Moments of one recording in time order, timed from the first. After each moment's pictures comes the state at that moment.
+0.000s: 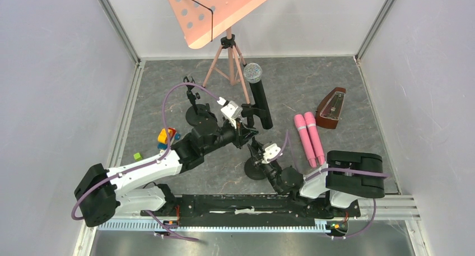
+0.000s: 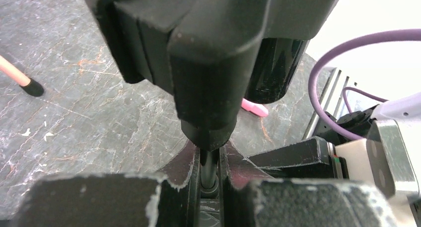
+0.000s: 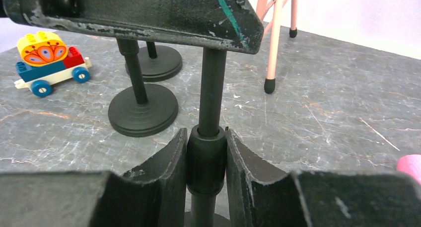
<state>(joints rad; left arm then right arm) -0.92 1.13 0.66 0.34 0.08 -0.35 1.34 1.57 0.22 1.54 0.80 -0.16</state>
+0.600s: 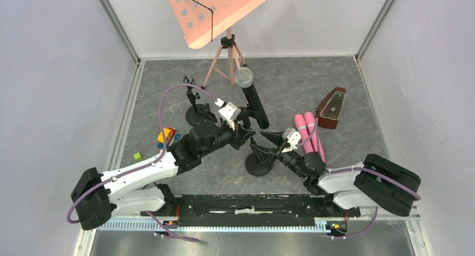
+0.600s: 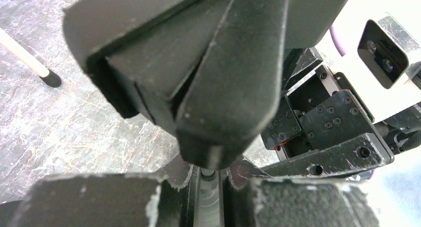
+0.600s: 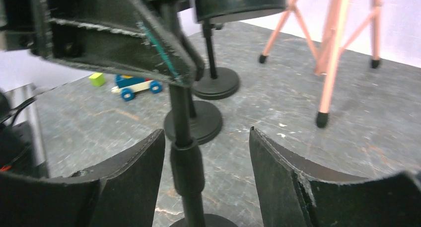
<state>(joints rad) -0.94 1.08 0.67 0.25 0.02 -0.32 0.99 1.30 0.10 1.43 0.14 0.06</state>
